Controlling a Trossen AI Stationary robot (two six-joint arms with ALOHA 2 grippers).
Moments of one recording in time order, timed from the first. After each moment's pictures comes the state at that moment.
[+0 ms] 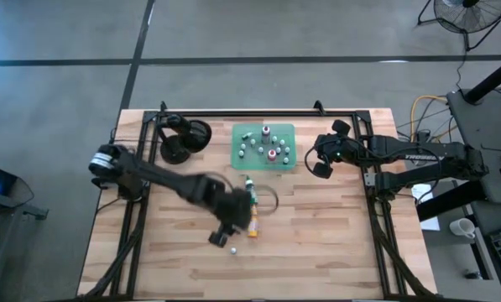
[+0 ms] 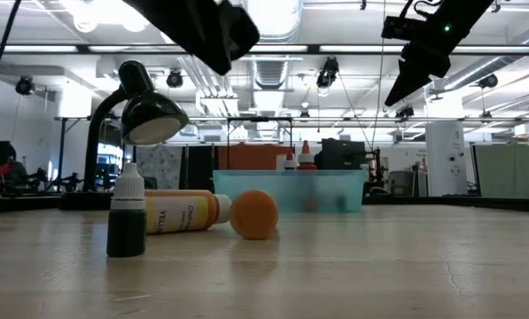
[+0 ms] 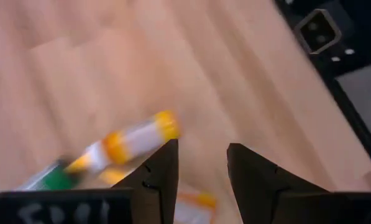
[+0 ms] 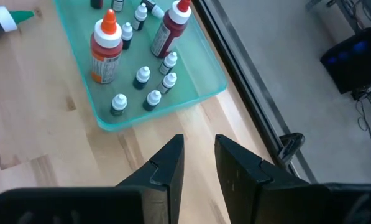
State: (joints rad) left arm -0.27 1.69 1.37 -0.66 0.18 0.13; right arm -0.14 1.02 0.86 -0.72 0.50 0.02
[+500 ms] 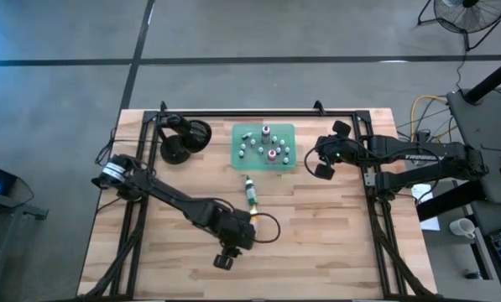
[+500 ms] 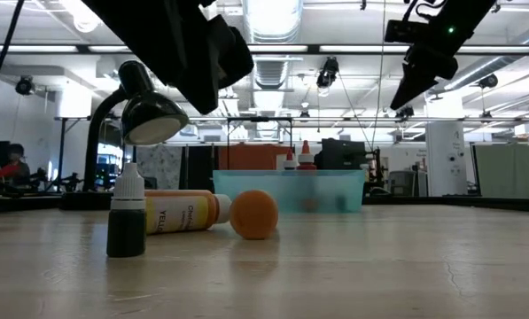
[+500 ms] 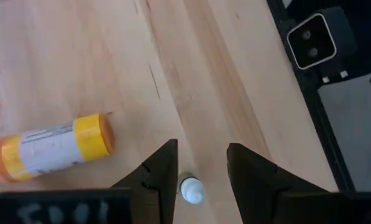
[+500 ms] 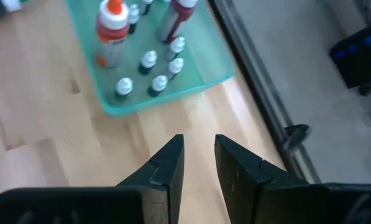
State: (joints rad) left arm -0.41 1.82 1.38 -0.55 0.15 -0.15; right arm -0.14 1.02 0.86 -0.77 0.48 0.02
